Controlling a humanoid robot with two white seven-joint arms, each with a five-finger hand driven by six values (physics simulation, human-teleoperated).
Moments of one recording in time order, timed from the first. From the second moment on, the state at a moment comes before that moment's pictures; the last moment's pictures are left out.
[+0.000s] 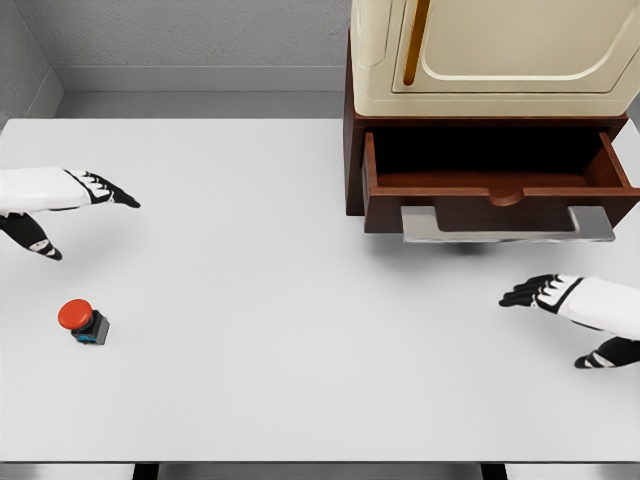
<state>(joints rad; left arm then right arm) -0.79 1.08 -0.85 -1.35 -0.10 -0.61 -0.61 0.23 -1.03 -0.04 -1.76 0.11 -0.61 0.61</state>
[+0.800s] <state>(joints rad) -0.74 1.35 -1.03 -1.68 -0.17 -0.61 -0.61 0.55 -1.01 -0.51 -1.76 -0.05 -0.61 0.61</state>
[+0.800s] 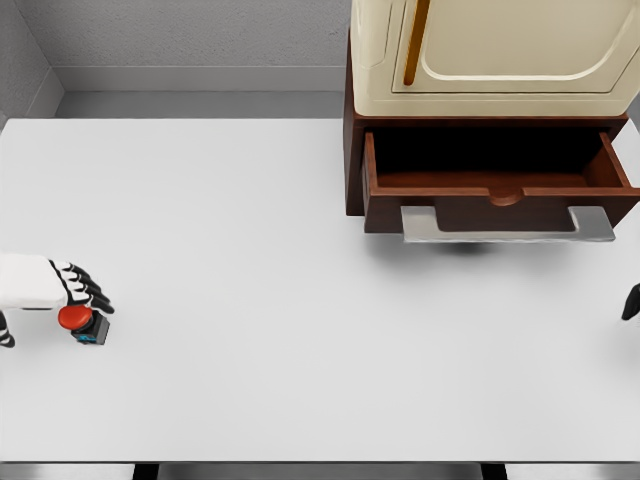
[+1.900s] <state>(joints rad) -0.74 1.31 -1.03 -1.70 -0.17 -0.61 -0.61 0.55 -1.05 -0.49 -1.76 -0.07 -0.61 0.61</state>
